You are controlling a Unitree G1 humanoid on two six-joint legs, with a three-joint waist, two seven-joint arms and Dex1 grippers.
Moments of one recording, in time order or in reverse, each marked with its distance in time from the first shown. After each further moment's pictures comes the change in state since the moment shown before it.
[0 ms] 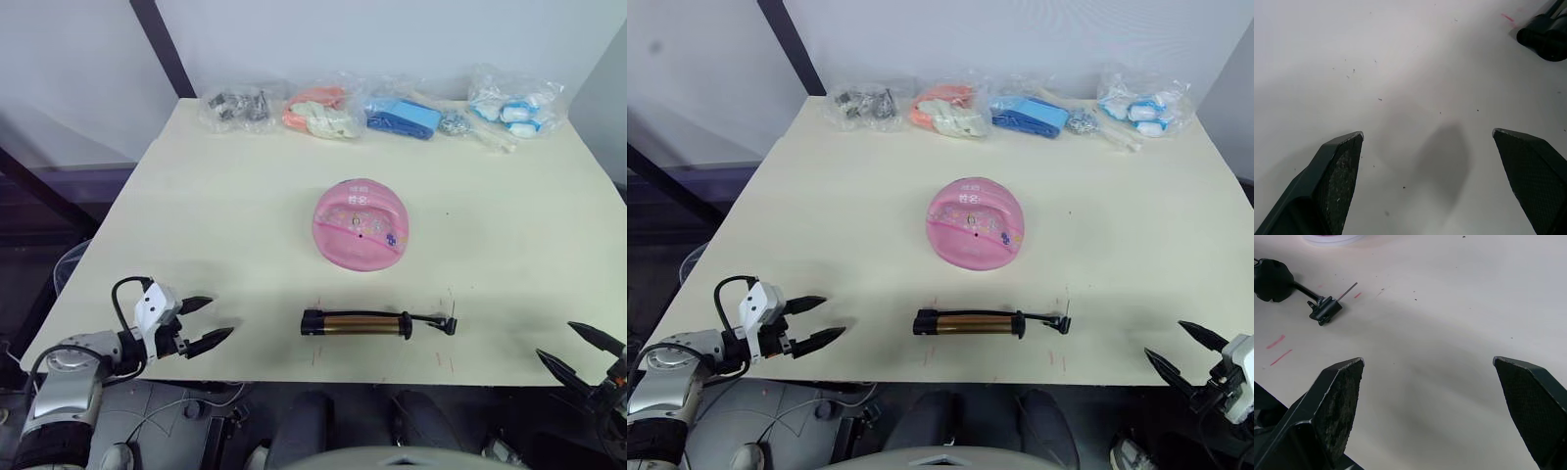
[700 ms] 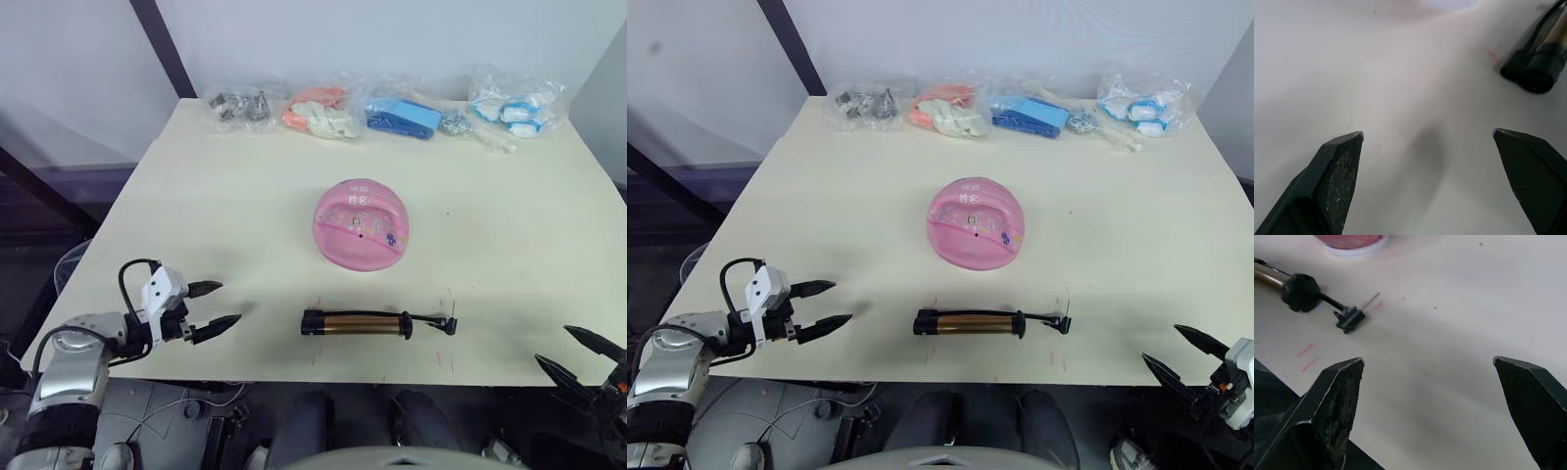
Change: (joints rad) left arm -0.137 0.003 -0.053 -0.061 -0.002 0.059 -0.072; right arm 0.027 0.003 -0.005 -0.060 0.065 0.026 0.085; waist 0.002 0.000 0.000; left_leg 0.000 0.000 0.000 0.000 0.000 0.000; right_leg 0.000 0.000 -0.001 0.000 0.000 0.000
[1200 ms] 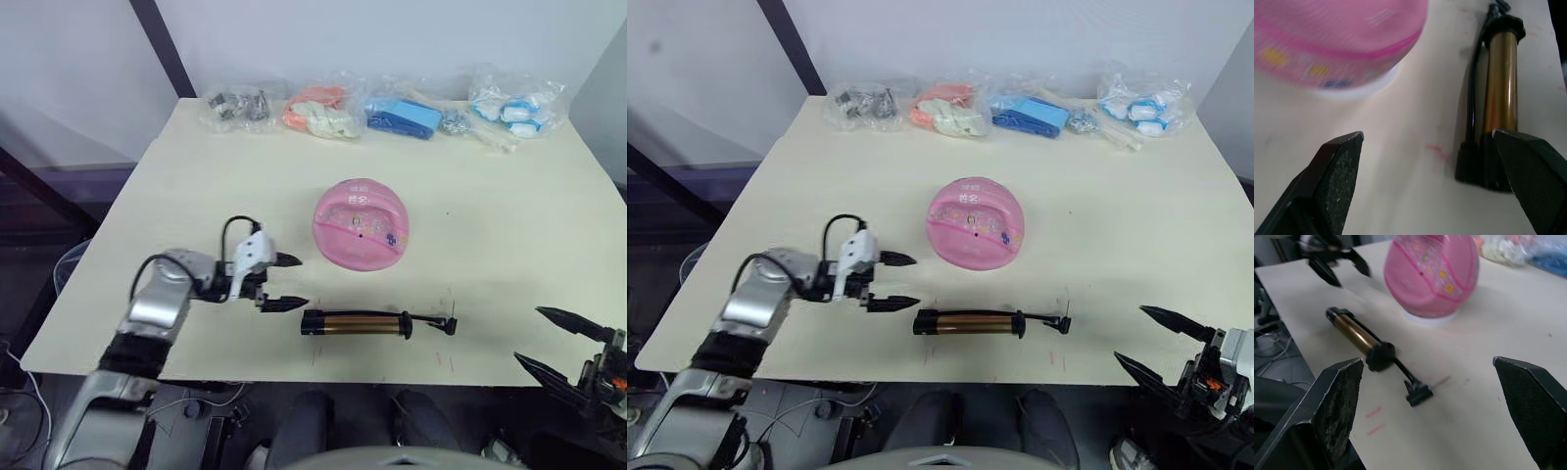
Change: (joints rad) left arm -0.349 -0.103 -0.371 -0.092 0.141 0.131 -0.049; right arm 0.009 0.002 0.015 -0.258 0.106 0.021 0.107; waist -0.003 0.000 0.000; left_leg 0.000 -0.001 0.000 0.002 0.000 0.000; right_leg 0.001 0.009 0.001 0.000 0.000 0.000
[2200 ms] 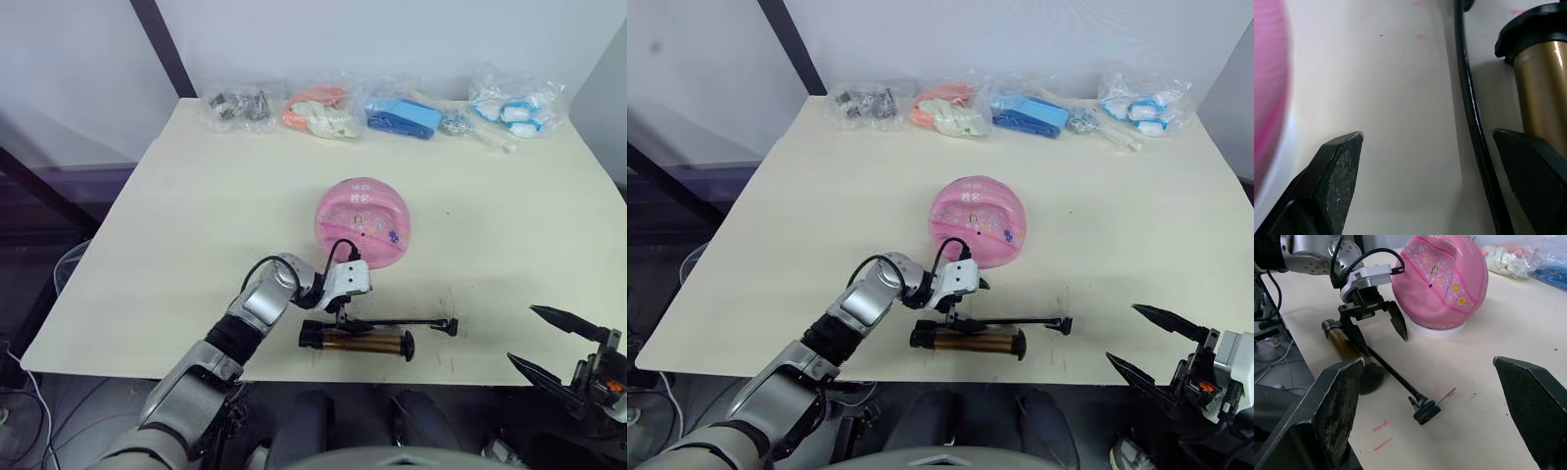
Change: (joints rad) left arm -0.134 -0.301 -0.316 0.103 0.253 0.029 0.120; right arm 0.023 0.034 0.005 -0.045 -0.017 -0.003 -0.025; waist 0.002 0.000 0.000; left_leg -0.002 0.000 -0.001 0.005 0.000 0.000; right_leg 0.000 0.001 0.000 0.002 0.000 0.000
